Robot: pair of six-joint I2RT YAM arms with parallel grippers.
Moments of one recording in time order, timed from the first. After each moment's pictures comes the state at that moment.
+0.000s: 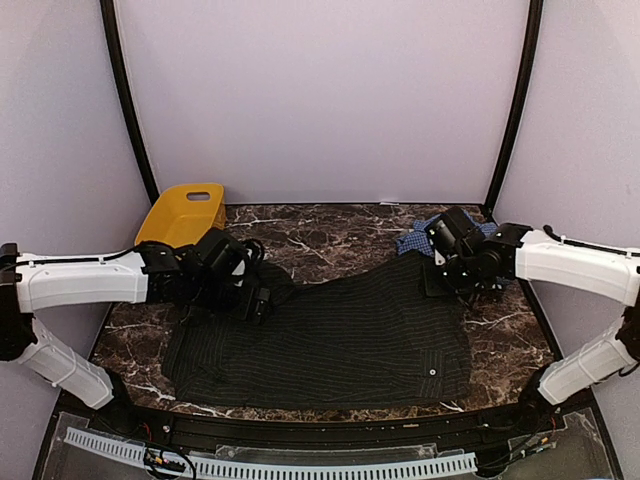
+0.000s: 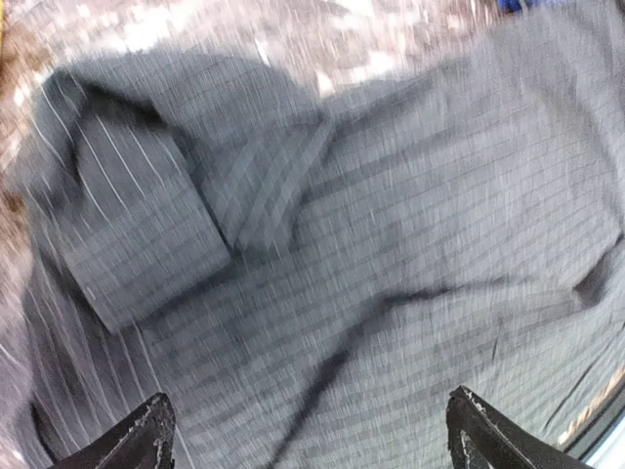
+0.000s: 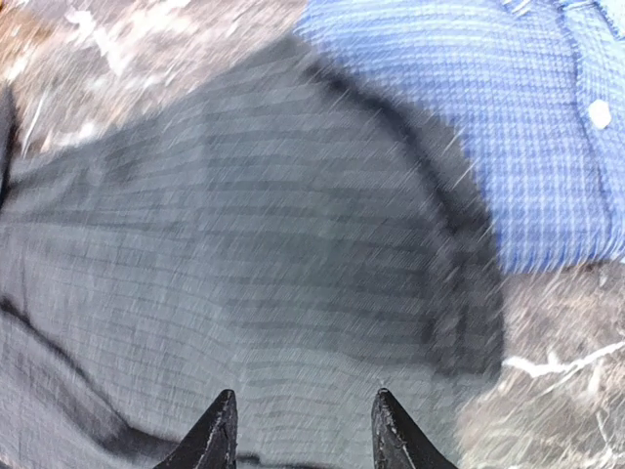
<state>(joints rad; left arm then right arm) -0.87 1.37 0.91 -0.51 -0.16 -0.49 0.74 1.33 0.97 -0.71 0.25 0.56</state>
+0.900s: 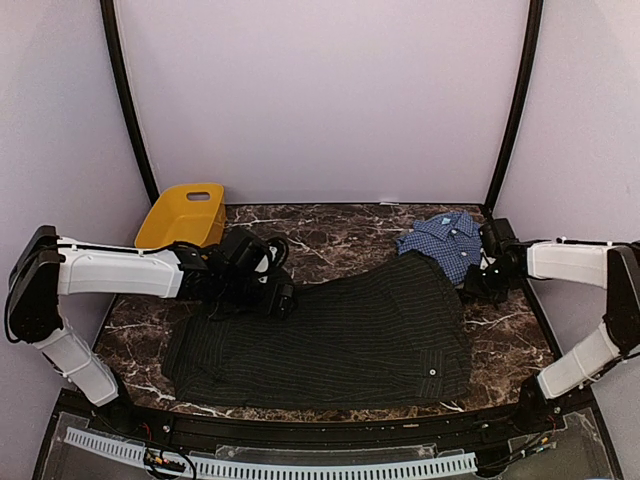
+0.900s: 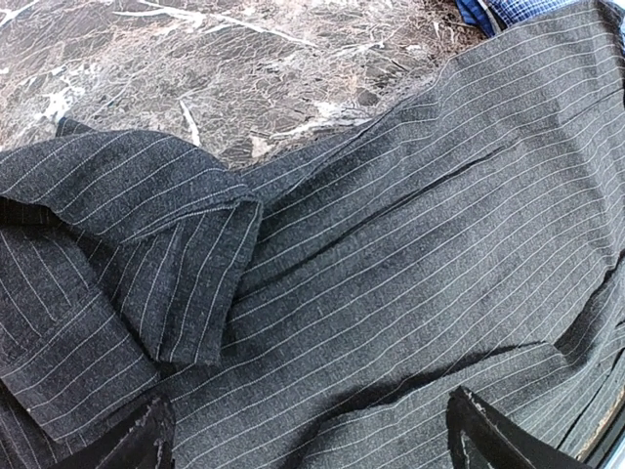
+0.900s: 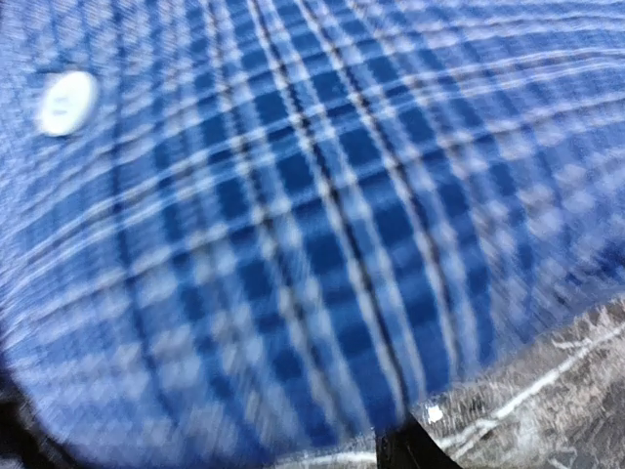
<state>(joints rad) -0.83 1.58 0.98 -0.29 -0.09 -0.41 0.20 1.39 0.77 -0.47 0.11 0.47</state>
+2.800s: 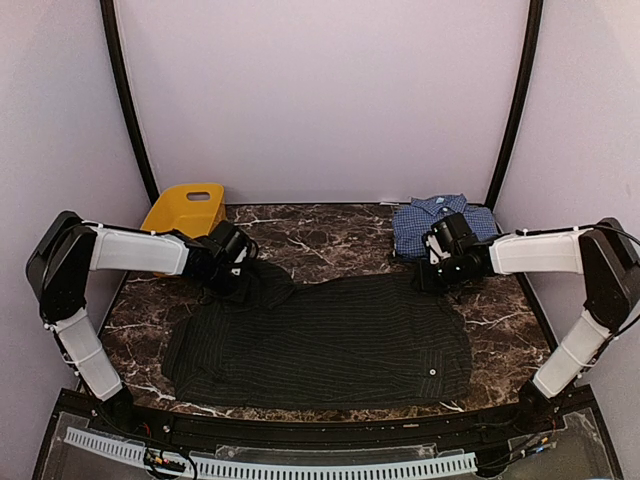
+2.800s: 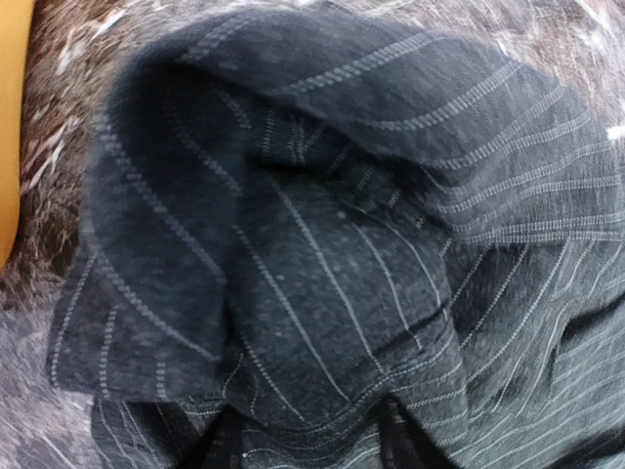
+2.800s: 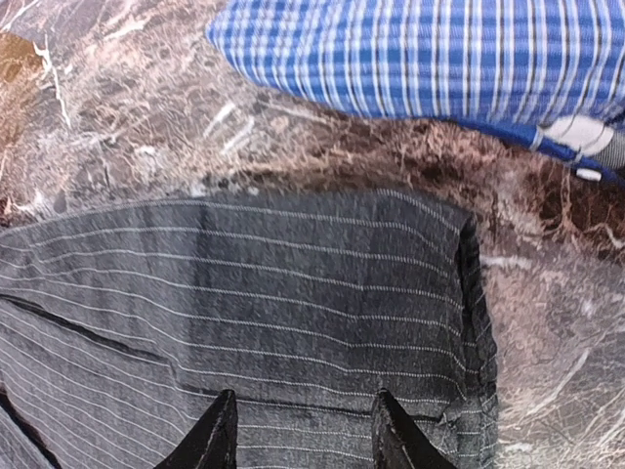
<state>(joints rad) -0.57 1.73 1.03 -0.43 -0.16 -0.34 0.47 1.60 0.91 -0.29 -0.01 0.37</state>
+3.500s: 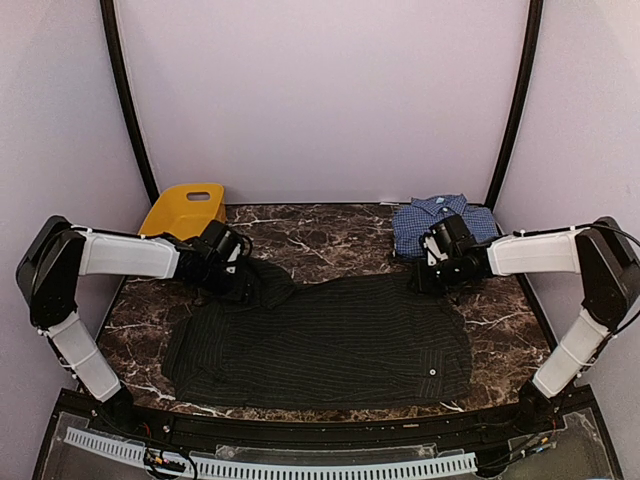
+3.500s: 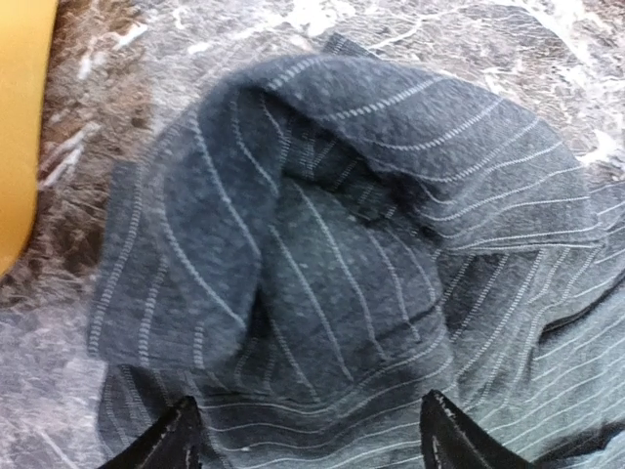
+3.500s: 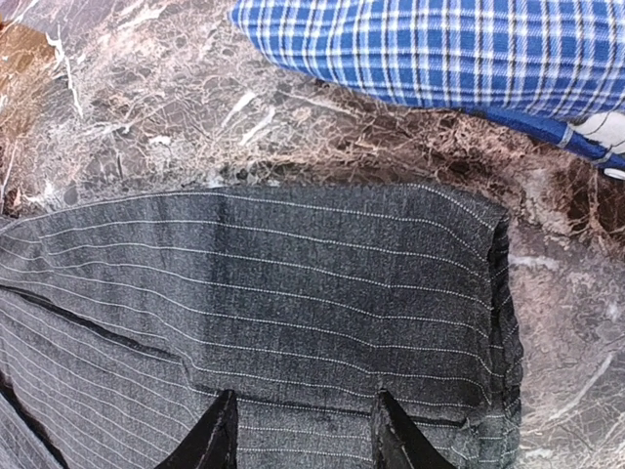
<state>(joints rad) -0.56 1.67 0.97 -0.36 -0.14 -0.36 0.48 1.61 0.89 -0.26 -0.05 0.38</state>
